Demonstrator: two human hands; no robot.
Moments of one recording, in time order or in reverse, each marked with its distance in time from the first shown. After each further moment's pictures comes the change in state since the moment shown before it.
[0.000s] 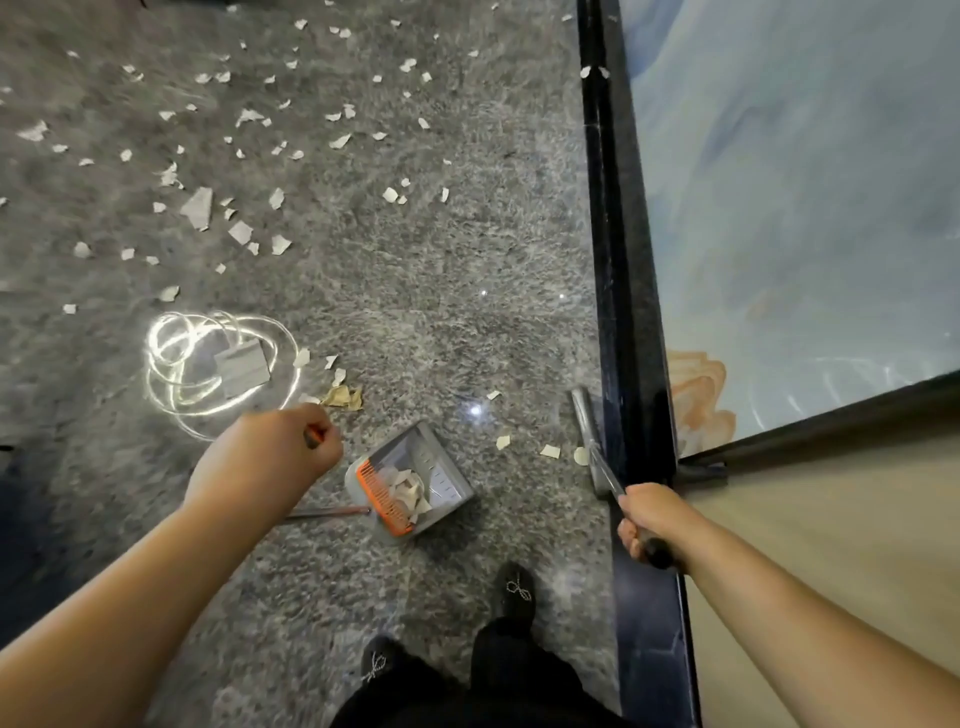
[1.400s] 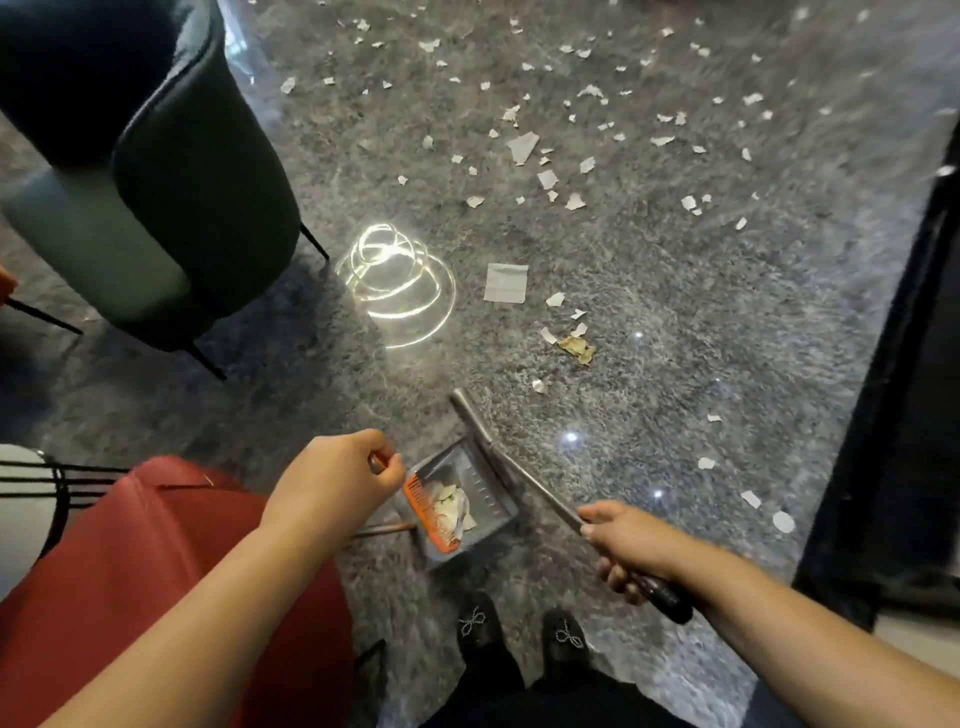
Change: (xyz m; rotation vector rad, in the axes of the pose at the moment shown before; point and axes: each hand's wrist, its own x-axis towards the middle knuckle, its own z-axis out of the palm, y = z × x) left_hand -0.288 -0.395 0.029 -0.284 0.130 -0.422; right_hand -0.246 0.071 0.404 -0.699 -0.504 -0.204
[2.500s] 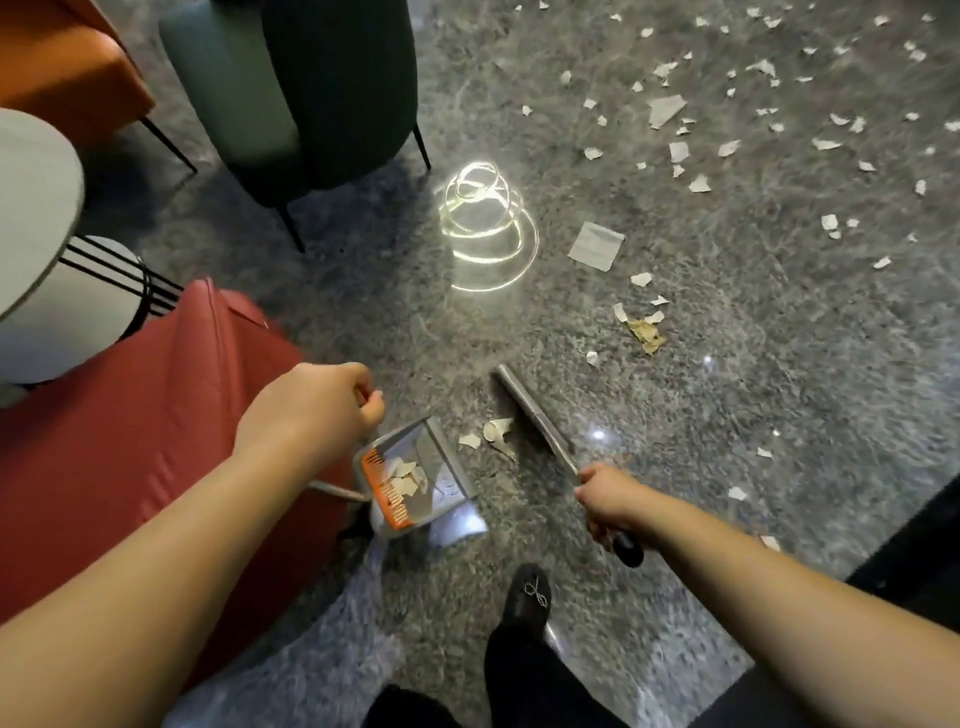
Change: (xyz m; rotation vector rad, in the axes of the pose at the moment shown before) left_hand -0.068 -0.040 0.038 0.115 0.095 -0.322; right_hand 0.076 0.020 0.015 -0.709 -0.014 -0.056
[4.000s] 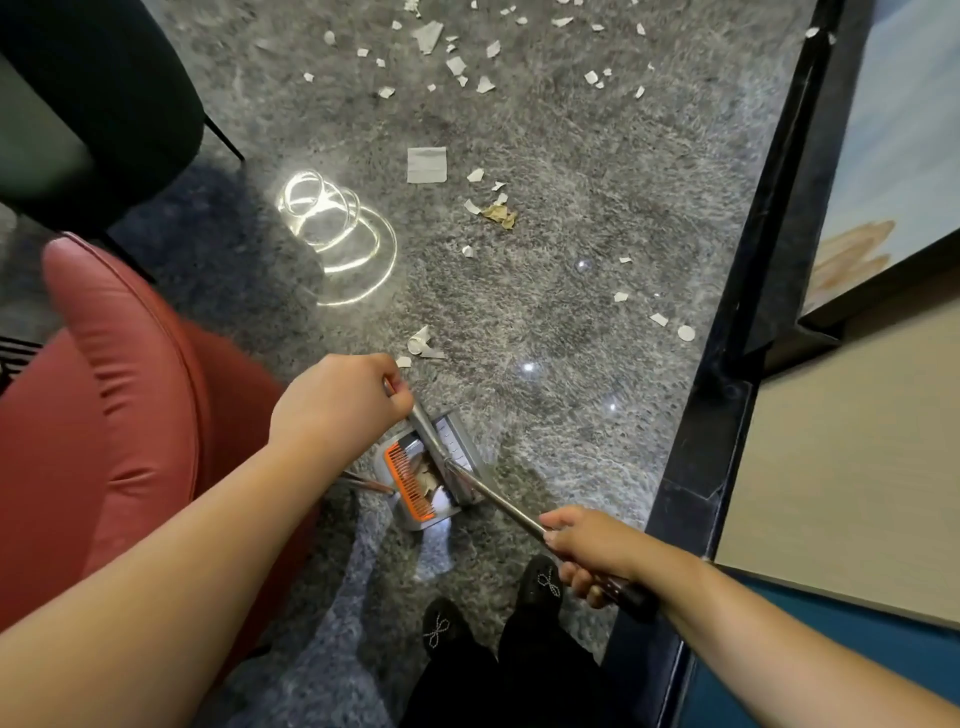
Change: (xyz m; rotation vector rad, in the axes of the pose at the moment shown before) left_hand -0.220 -0.020 0.066 0.026 -0.086 0.552; right_hand -0.204 0.157 0.321 0.797 -0.066 0.122
